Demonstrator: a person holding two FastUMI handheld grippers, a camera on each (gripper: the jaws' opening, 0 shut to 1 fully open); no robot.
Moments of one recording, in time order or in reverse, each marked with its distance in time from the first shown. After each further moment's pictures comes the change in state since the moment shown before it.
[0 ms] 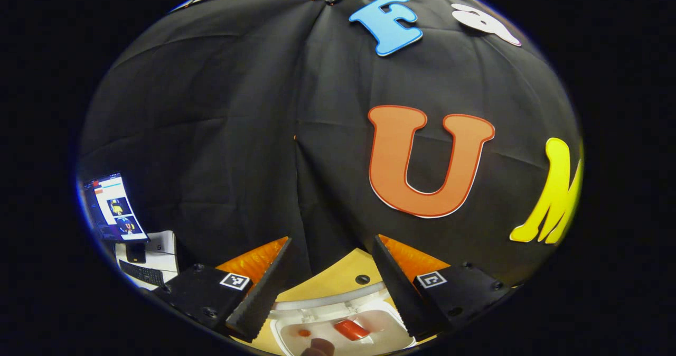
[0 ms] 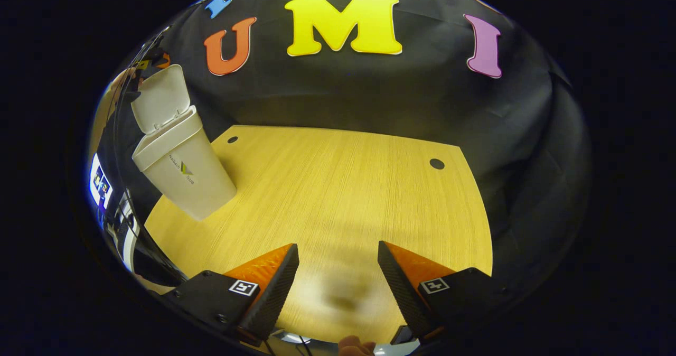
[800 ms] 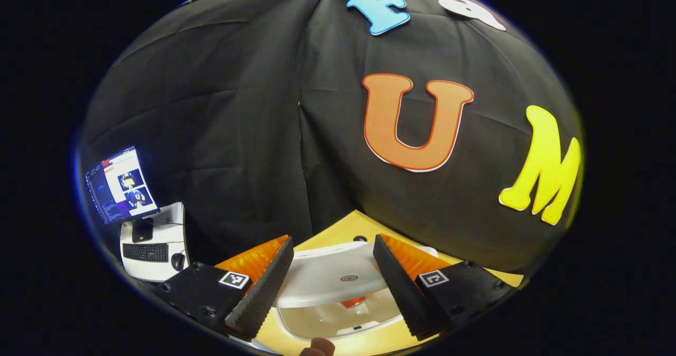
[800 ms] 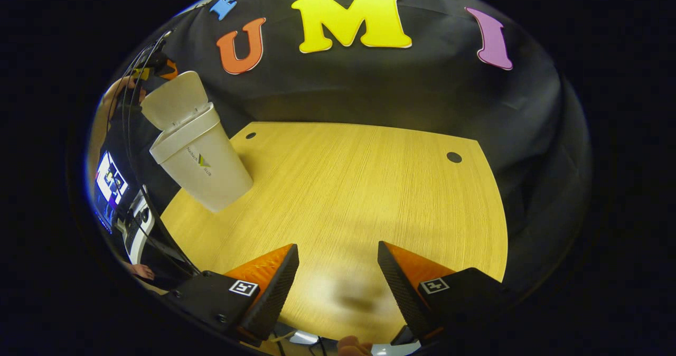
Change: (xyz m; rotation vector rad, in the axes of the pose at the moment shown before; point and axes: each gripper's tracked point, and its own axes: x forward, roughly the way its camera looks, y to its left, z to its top) left arm -0.096 -0.015 -0.091 0.010 0.154 0.040; right arm -0.004 -0.006 -0.015 -0.016 0.005 0.122
